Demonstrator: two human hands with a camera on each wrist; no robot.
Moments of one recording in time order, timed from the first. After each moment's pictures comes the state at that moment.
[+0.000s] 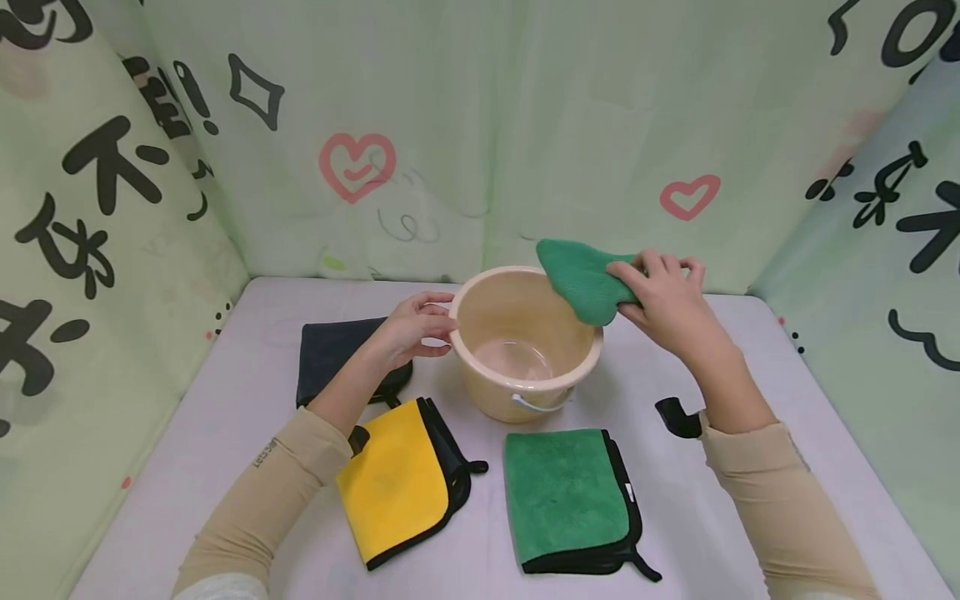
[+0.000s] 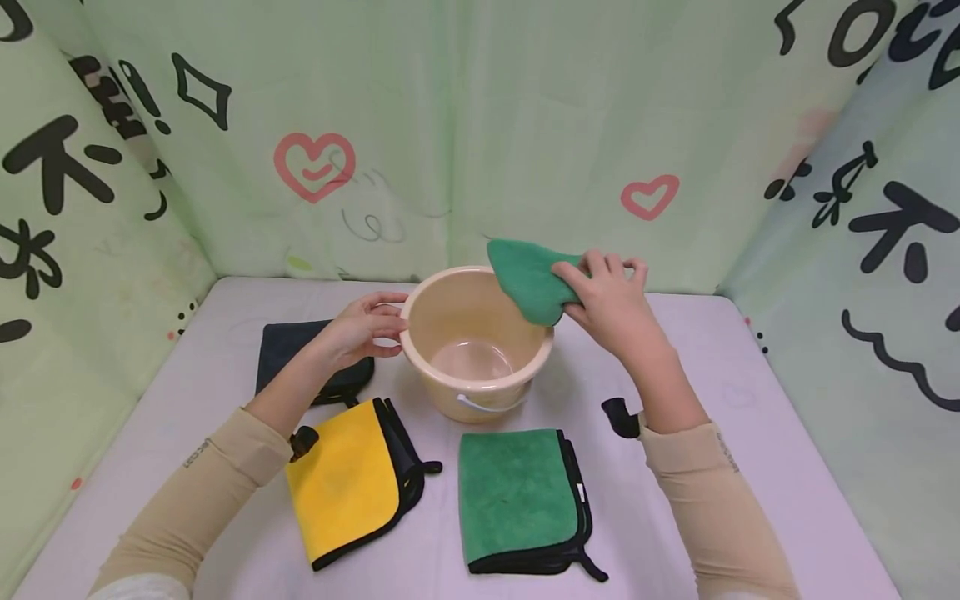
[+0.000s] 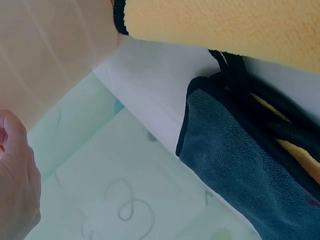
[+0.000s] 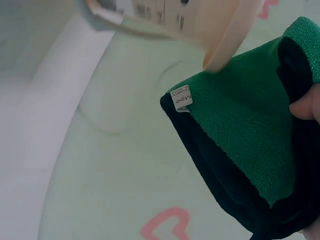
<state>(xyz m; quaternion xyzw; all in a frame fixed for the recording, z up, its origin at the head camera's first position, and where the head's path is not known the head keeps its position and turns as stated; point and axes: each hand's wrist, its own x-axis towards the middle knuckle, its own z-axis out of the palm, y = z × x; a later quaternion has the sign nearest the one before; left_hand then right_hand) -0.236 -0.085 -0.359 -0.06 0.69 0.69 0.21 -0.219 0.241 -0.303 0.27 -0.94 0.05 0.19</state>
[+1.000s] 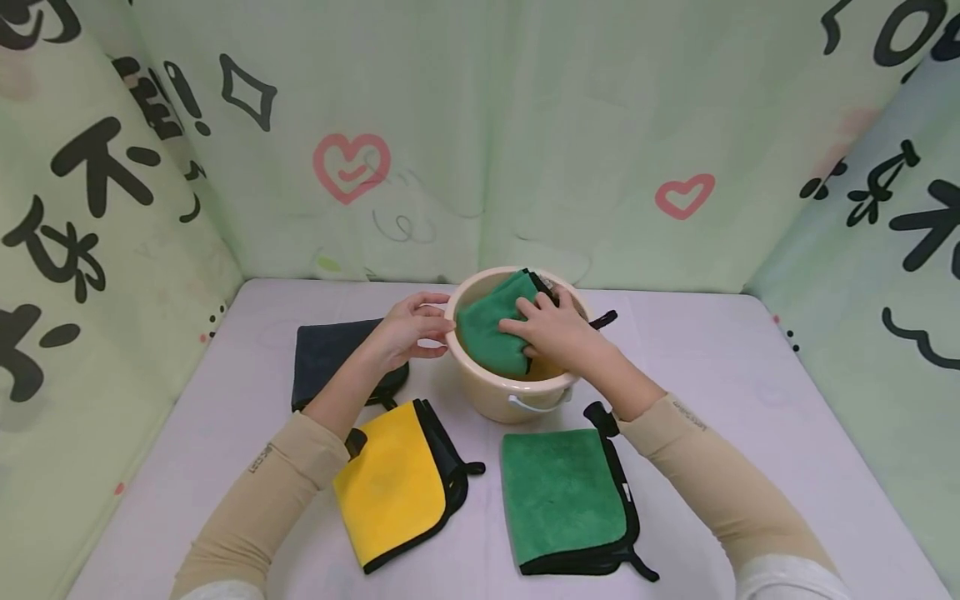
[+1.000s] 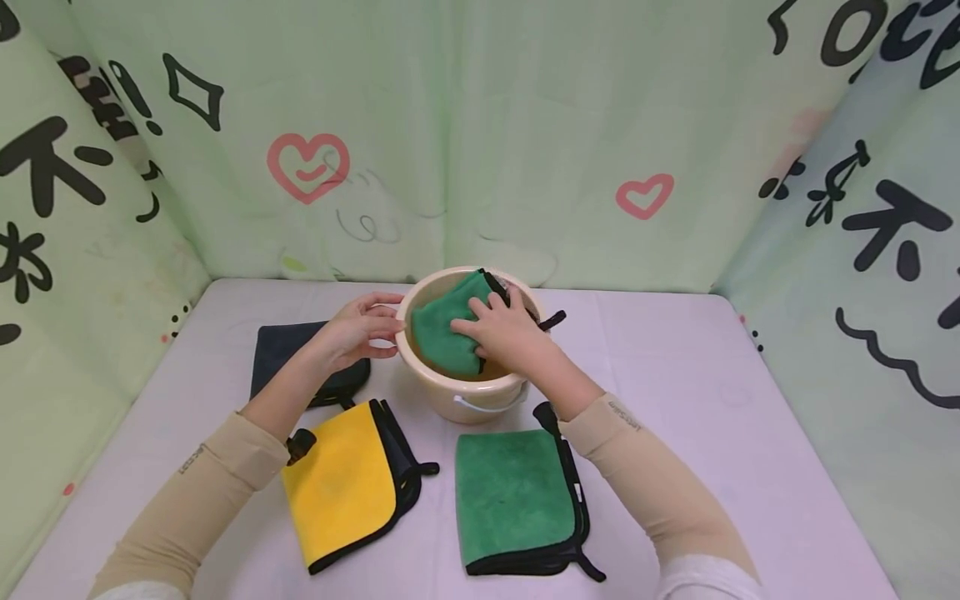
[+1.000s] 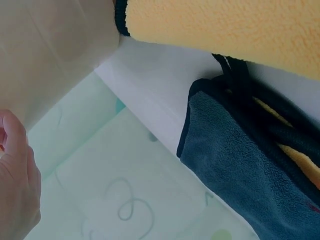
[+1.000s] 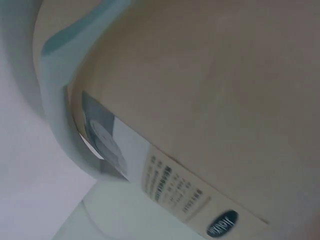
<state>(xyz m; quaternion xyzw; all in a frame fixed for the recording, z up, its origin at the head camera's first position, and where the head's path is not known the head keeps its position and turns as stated) -0.234 -0.085 -0.358 -0.05 0.68 0.70 0.21 -0.233 0.148 -0.343 0.38 -0.92 -0.12 0.01</state>
